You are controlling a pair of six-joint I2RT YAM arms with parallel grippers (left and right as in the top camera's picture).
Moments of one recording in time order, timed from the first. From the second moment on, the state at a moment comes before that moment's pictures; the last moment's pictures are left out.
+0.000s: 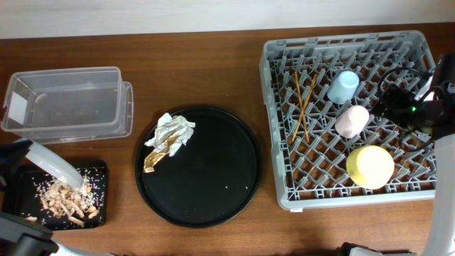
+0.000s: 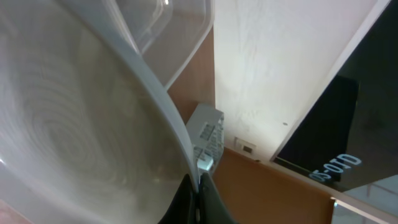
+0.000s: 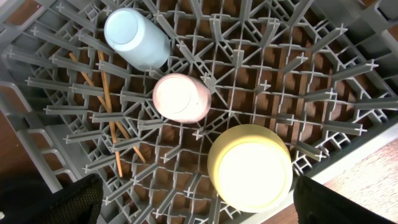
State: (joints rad) left arm 1.07 1.94 1.74 -1.67 1.08 0.12; right arm -0.32 1.40 1.55 -1.24 -0.01 0.33
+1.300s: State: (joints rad) left arm -0.30 1.56 1.37 -1.14 0.71 -0.25; right arm -0.32 1.40 1.55 -1.24 -0.02 0.33
